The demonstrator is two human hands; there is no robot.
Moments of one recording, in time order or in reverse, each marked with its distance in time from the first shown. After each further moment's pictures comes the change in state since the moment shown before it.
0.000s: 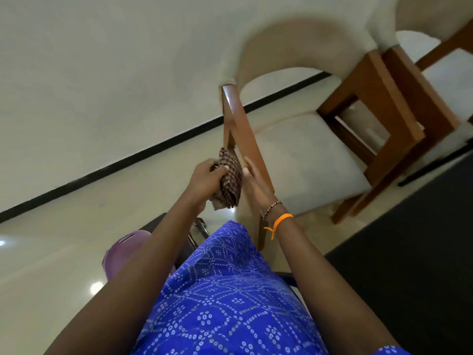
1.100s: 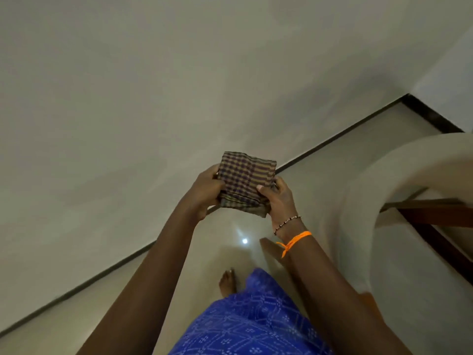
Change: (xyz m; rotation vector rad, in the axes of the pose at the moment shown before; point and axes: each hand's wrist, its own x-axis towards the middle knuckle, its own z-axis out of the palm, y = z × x) left_hand 0.512 0.165 -0.220 -0.110 -0.229 -0.107; right_hand 0.512 -0.177 0.121 0.300 0.398 0.072
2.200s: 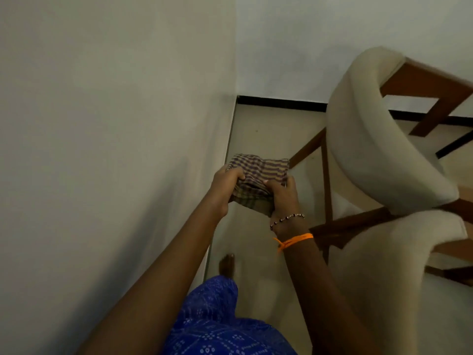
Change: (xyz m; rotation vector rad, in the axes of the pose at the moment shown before) left_hand 0.415 0.265 0.408 0.271 -0.663 -0.099; right_hand 0.363 -0.257 -0.244 0.576 0.917 -0.169
